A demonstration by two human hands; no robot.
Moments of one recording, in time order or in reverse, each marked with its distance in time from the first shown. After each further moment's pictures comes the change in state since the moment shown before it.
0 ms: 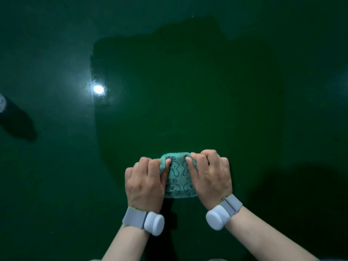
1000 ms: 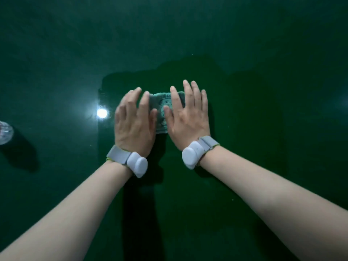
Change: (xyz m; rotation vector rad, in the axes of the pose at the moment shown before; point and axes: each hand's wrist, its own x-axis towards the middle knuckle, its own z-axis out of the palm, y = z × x) left_hand 0.203 -0.050 0.035 0.033 0.131 0.123; right_hand 0.216 -0.034 0.038 -0.108 -0.077 -0.011
